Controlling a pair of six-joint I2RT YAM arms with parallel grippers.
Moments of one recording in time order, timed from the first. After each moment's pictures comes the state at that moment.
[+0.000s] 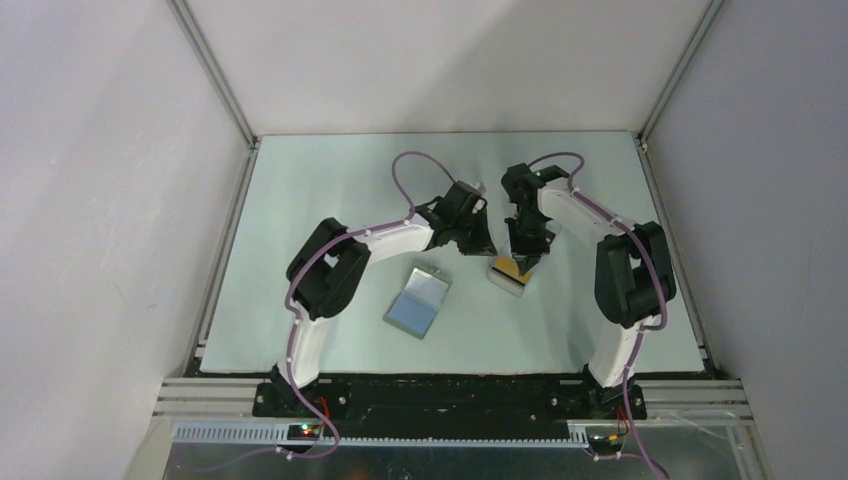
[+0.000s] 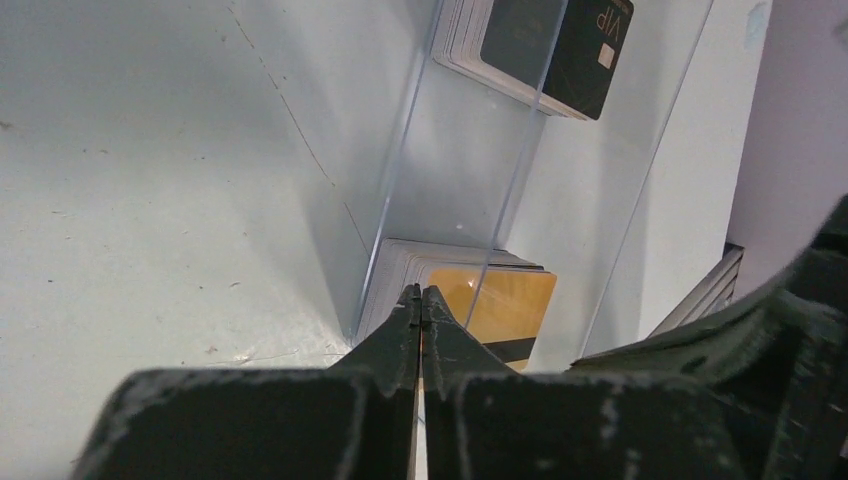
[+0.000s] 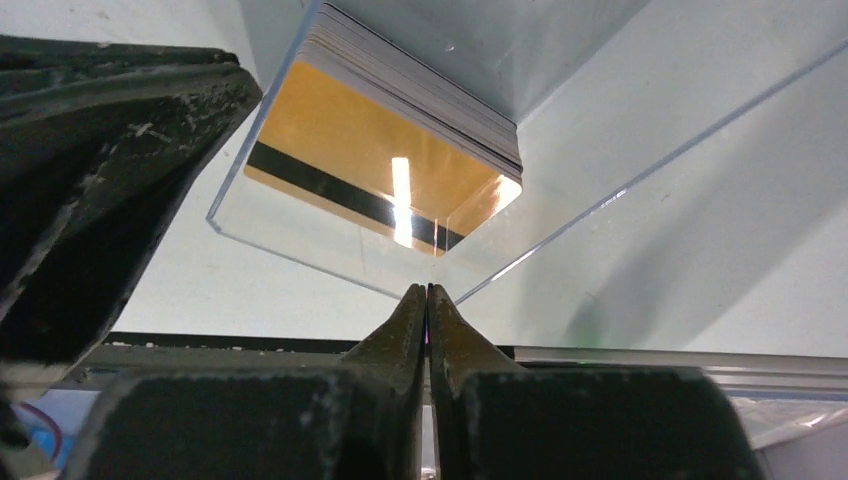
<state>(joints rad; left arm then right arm) -0.77 2.10 1.49 -0.19 0.26 -0.80 0.40 1.85 1.46 -1.17 -0.04 0.37</state>
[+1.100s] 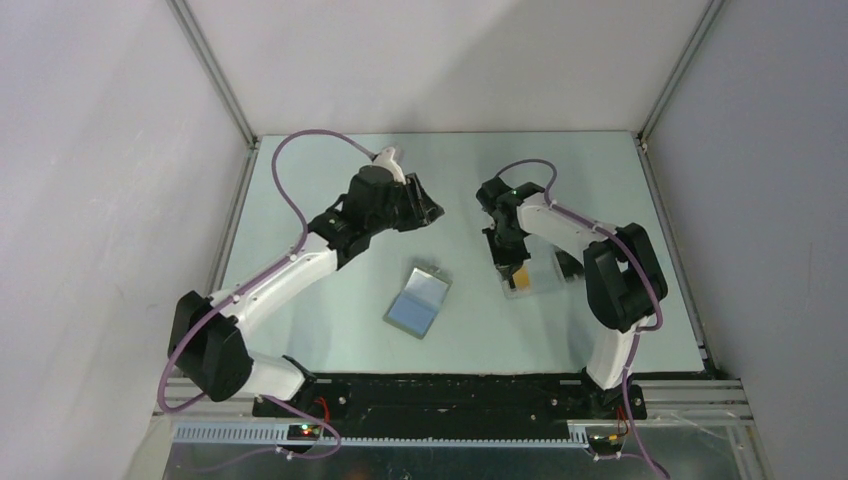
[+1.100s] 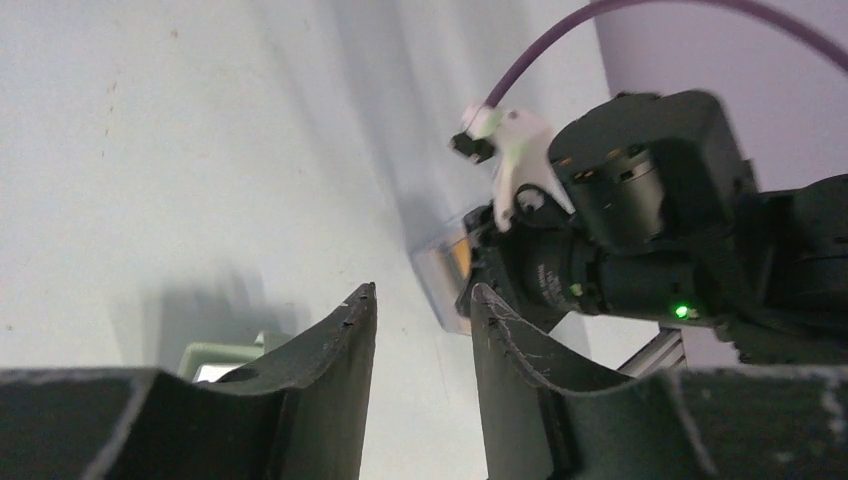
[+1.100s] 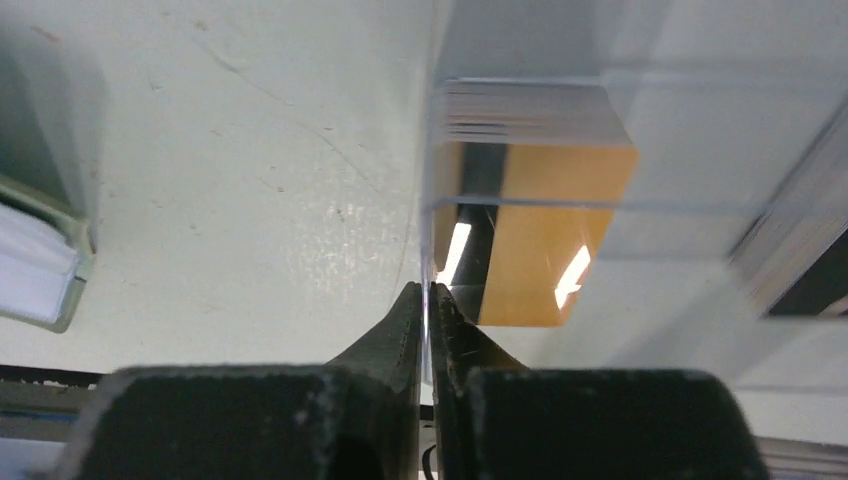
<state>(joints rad) -0.62 1.39 1.13 -0.19 0.06 -0.71 0.54 1.84 1.38 -0.99 0.00 0.32</state>
